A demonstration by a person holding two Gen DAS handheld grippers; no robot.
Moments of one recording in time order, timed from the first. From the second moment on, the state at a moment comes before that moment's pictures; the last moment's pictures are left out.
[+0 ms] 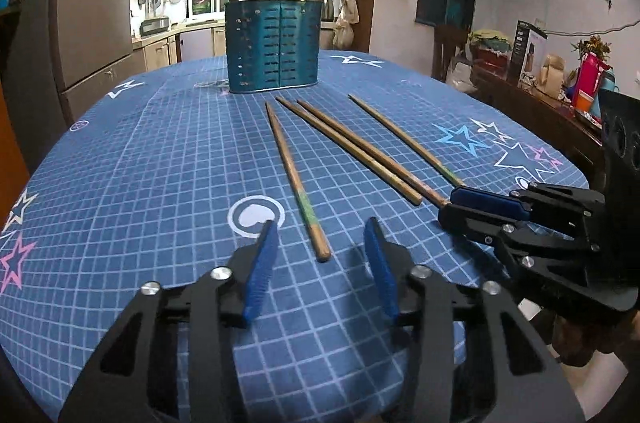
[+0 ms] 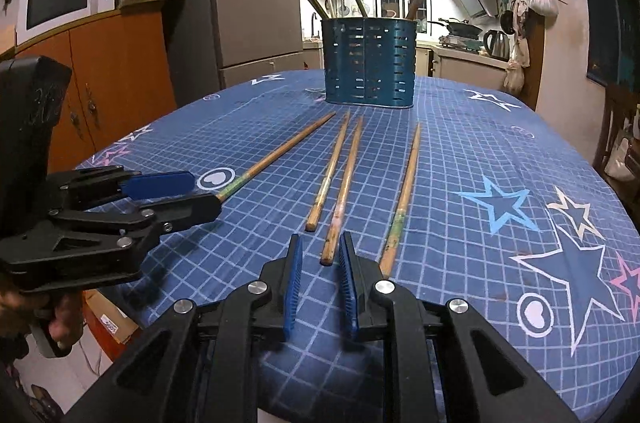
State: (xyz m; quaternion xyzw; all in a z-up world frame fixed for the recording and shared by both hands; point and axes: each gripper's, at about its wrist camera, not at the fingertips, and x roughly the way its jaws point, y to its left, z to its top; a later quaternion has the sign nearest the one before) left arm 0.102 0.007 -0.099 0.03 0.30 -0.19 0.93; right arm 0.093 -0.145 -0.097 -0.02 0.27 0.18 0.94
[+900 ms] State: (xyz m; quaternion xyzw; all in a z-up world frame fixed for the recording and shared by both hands) left arm 0.092 0.002 -0.106 0.03 0.27 -0.16 0.95; right arm 0.086 -0.152 -0.096 -0.01 0.23 0.16 0.96
